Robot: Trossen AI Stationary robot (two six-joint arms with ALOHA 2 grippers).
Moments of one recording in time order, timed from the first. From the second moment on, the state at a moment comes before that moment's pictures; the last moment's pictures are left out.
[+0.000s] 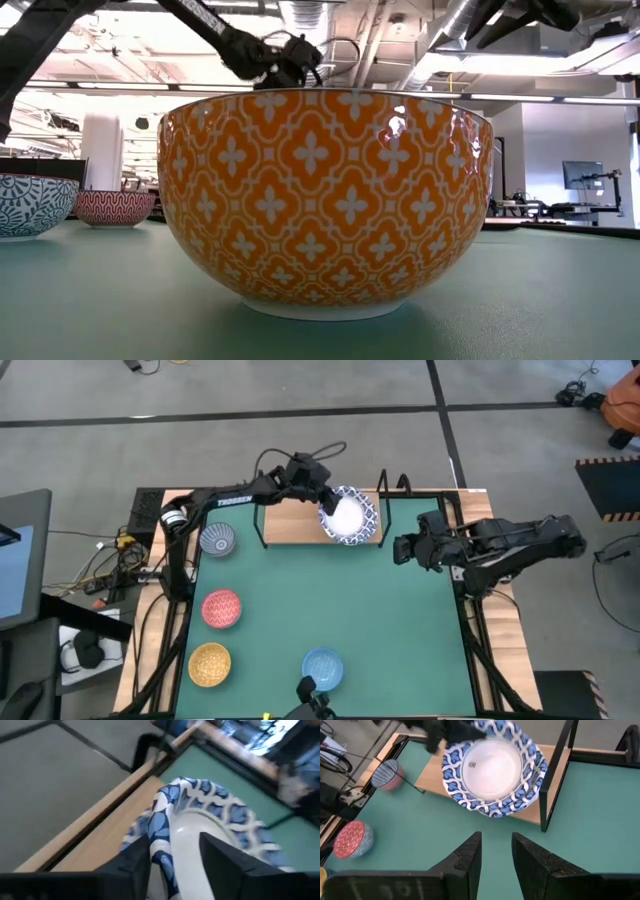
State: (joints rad) left arm 0.58 1.93 1.51 -0.05 0.19 -0.24; right arm 0.18 1.10 1.25 -1.12 0.69 1.23
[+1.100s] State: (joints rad) left arm 0.57 1.84 1.65 -0.44 0.02 0.07; right arm 0.11 1.19 1.18 -1.07 0.55 1.24
